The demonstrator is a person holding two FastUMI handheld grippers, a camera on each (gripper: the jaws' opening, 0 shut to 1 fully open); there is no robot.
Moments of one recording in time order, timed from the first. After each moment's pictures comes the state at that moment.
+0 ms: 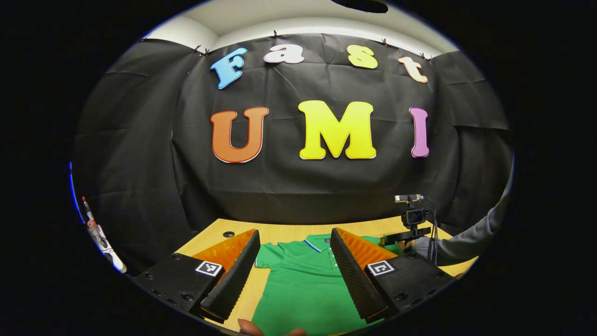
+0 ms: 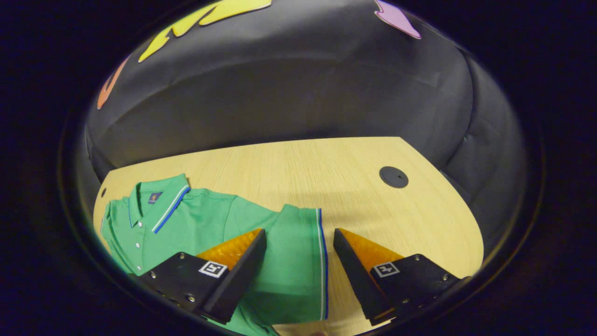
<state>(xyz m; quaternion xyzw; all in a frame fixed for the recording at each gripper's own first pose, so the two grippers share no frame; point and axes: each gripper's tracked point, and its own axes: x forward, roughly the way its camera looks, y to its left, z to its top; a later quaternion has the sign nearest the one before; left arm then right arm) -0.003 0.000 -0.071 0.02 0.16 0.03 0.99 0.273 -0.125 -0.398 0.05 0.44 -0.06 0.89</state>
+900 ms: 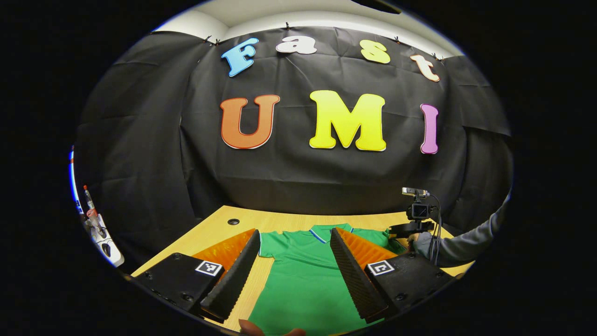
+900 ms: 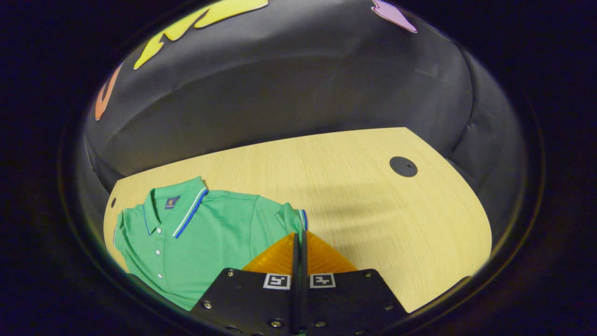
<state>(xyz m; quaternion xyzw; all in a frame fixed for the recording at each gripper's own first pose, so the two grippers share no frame) -0.012 0.013 -0.089 0.00 0.19 0.05 0.98 0.266 -0.092 -0.387 0.08 0.45 -0.04 0.89</state>
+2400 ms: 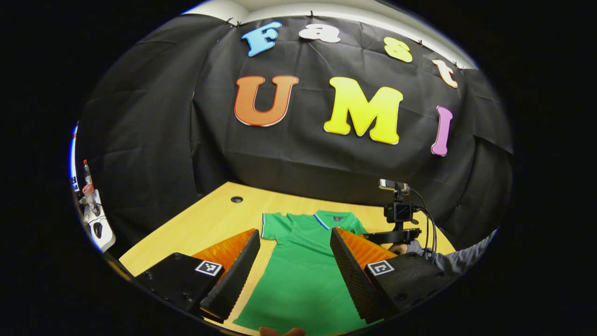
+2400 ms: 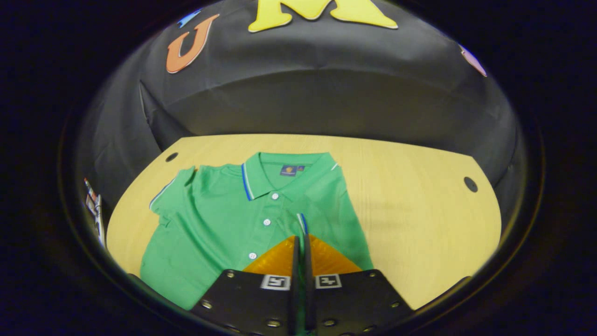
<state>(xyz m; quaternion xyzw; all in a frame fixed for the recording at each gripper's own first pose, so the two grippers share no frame) -0.030 0.037 -0.127 -0.06 0.25 0.07 0.96 0.197 0.077 -0.363 0.03 0.45 0.16 0.88</state>
